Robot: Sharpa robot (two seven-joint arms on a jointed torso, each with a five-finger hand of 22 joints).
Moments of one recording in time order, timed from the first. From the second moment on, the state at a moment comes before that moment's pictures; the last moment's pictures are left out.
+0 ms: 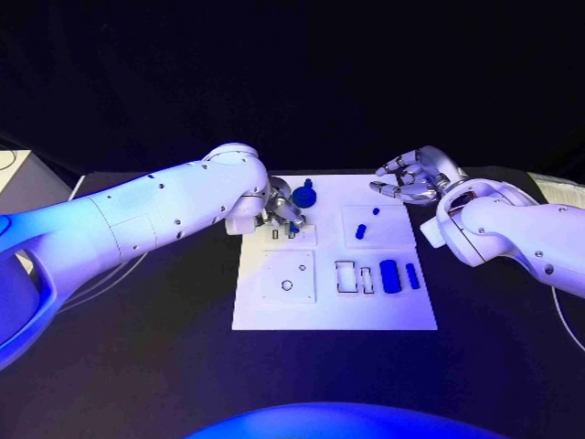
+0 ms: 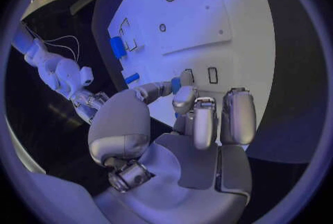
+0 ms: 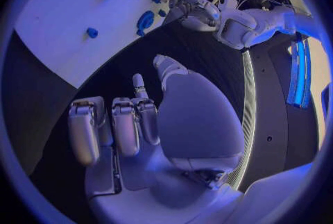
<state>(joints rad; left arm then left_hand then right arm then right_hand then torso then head) 1.28 -0.41 0.01 1.09 -1.08 0.36 -0.54 0.87 -0.08 0.79 0.11 0.47 0.83 0.06 0.91 0.59 1.33 -0.03 1.25 1.00 1.47 -0.08 1.57 1.31 0.07 1.39 0.03 1.45 1.31 1.27 -0.84 -0.11 1.47 -0.88 -0.60 -0.10 1.37 -0.22 0.24 0.28 0.34 0.92 0.16 0.20 0.27 1.47 0.07 1.54 1.31 1.46 0.00 1.56 1.31 0.01 1.46 0.10 1.54 1.31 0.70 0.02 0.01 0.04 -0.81</state>
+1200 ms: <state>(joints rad) 1.28 -0.41 0.00 1.08 -1.09 0.38 -0.54 0.85 -0.09 0.78 0.11 0.49 0.84 0.06 0.91 0.60 1.34 -0.03 1.26 1.01 1.47 -0.08 1.57 1.31 0.07 1.39 0.03 1.45 1.31 1.27 -0.84 -0.11 1.46 -0.85 -0.66 -0.05 1.37 -0.24 0.34 0.28 0.34 0.88 0.15 0.25 0.28 1.08 0.08 0.82 0.88 1.34 -0.01 1.00 0.91 0.17 1.23 0.09 0.50 0.90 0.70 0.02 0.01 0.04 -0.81</state>
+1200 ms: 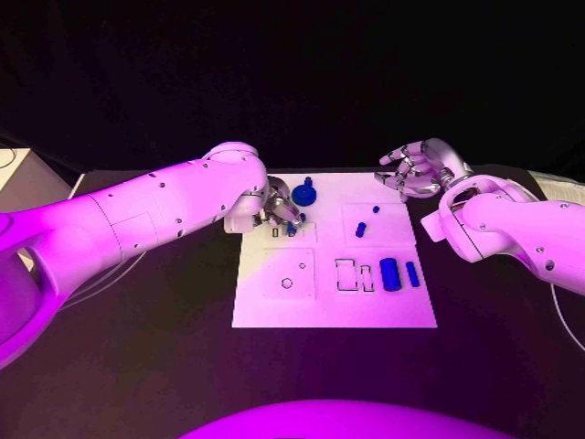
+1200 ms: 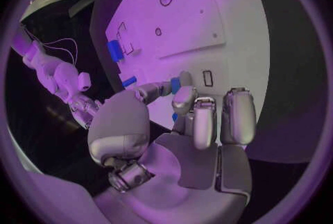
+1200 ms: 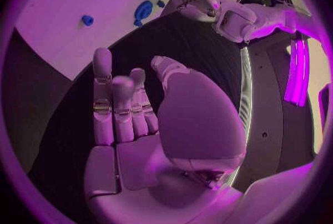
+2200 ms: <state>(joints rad) 1.28 -0.40 0.00 1.07 -1.09 0.39 -0.54 0.85 -0.09 0.78 0.11 0.49 0.84 0.06 0.91 0.60 1.34 -0.03 1.26 1.01 1.47 -0.08 1.57 1.31 0.07 1.39 0.03 1.46 1.31 1.27 -0.83 -0.11 1.44 -0.75 -0.70 0.04 1.35 -0.27 0.45 0.25 0.35 0.83 0.21 0.28 0.28 1.04 0.15 0.26 0.16 1.12 0.10 0.20 0.50 0.17 1.08 0.21 0.07 0.35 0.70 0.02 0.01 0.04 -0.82</state>
